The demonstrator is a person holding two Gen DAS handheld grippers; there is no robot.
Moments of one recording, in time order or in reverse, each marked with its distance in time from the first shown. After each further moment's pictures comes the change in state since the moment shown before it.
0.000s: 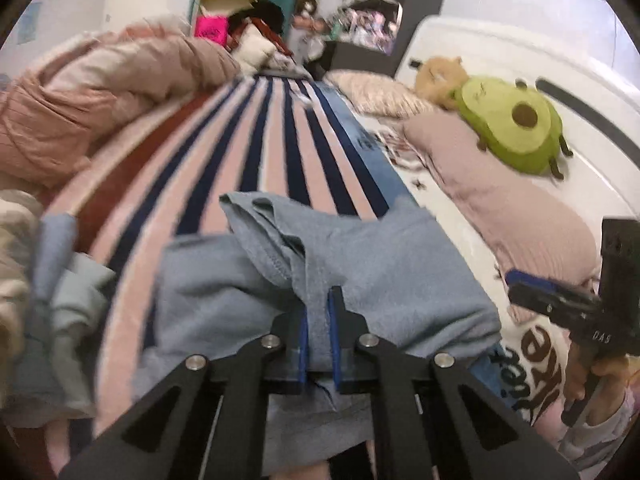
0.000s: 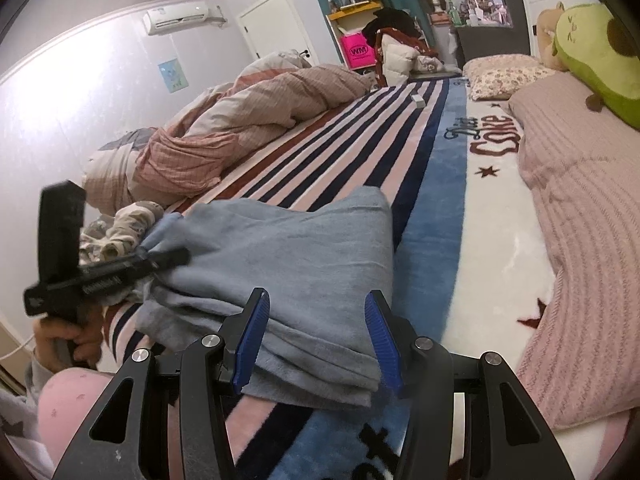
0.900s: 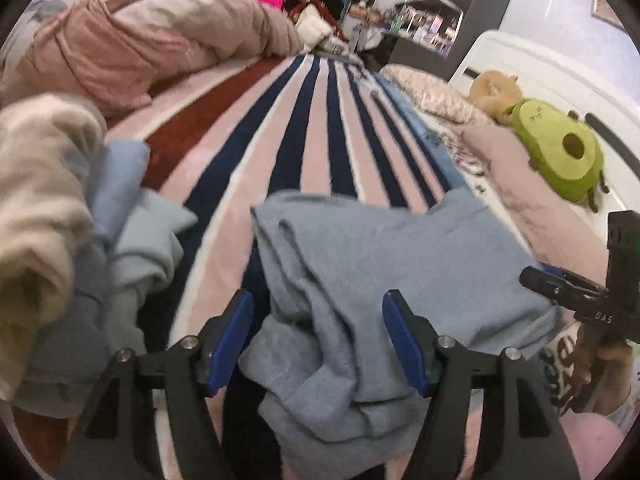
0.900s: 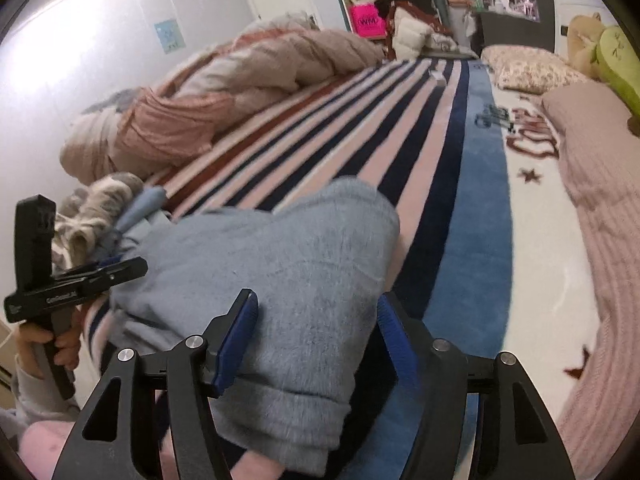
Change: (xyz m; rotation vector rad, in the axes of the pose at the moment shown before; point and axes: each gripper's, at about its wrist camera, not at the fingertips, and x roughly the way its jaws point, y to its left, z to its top) left arm 0.023 0.086 -0.029 -0.164 0.095 0.047; right arm 0.082 0.024 0.025 -0.056 0.152 -0.048
